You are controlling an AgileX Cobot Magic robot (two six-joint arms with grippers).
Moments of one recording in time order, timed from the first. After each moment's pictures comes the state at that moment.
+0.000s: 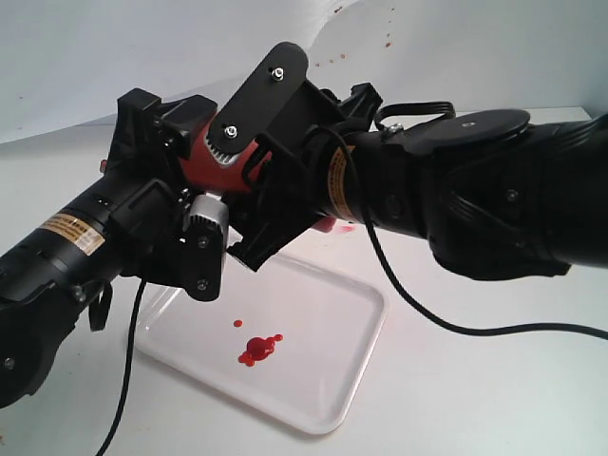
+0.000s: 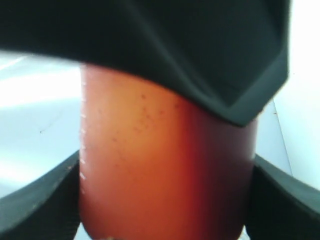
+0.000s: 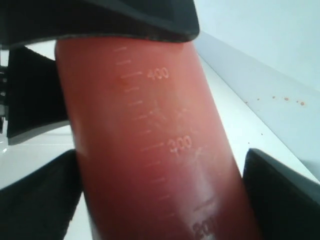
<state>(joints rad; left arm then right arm) -0.69 1.53 -0.53 -0.36 -0.86 1.93 0.86 1.59 -1.03 -1.46 0.19 1.10</state>
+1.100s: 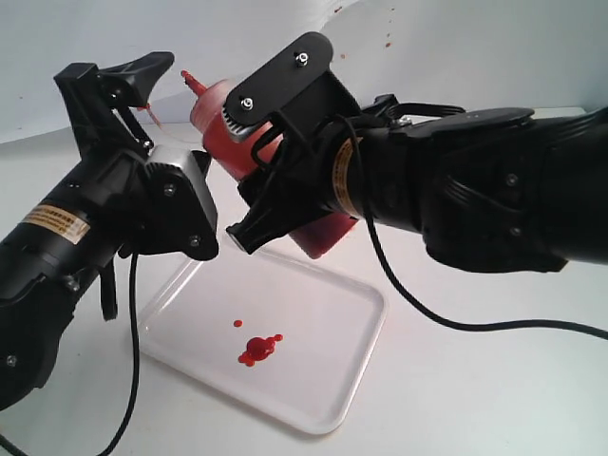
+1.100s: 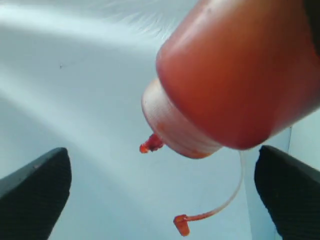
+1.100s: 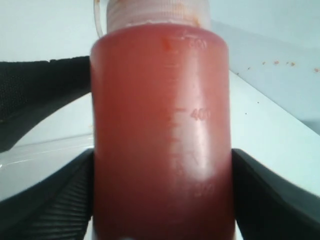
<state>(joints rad) -0.69 1.53 -0.53 -0.45 -1.00 1.67 0.86 1.59 -1.04 -1.32 0.26 1.13</state>
